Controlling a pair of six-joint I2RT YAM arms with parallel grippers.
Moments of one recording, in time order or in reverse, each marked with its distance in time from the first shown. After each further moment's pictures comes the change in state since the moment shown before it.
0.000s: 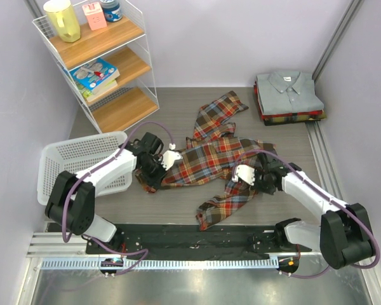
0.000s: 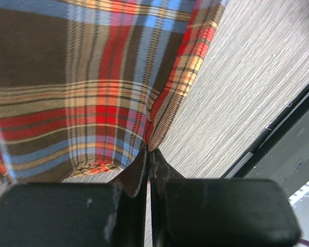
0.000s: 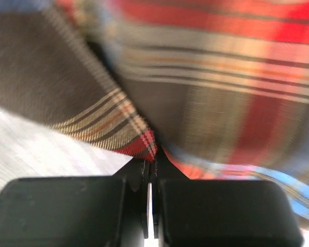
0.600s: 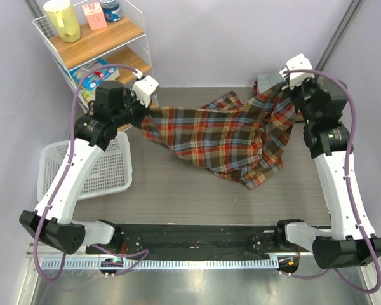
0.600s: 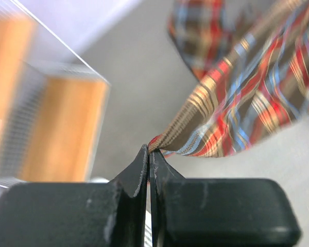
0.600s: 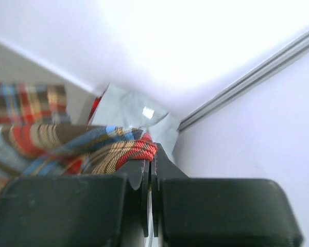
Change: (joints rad) left arm 0.139 -0.184 0.558 0.098 -0.136 -0.078; right arm -0.232 -0.032 0.805 0.359 0.059 0.414
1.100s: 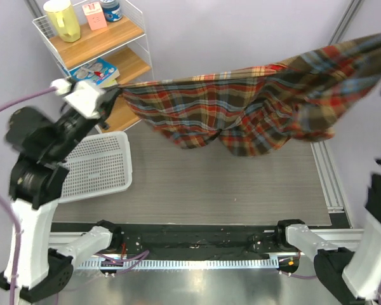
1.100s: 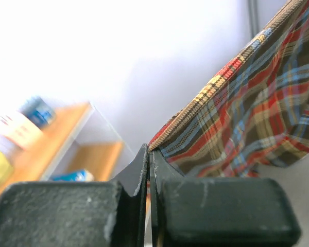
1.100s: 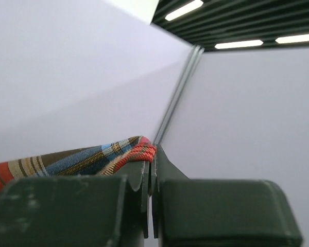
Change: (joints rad) left arm 0.000 -0.285 0.183 0.138 0.088 0.028; right arm 0.000 -0.092 0.615 -0.015 0.109 0.063
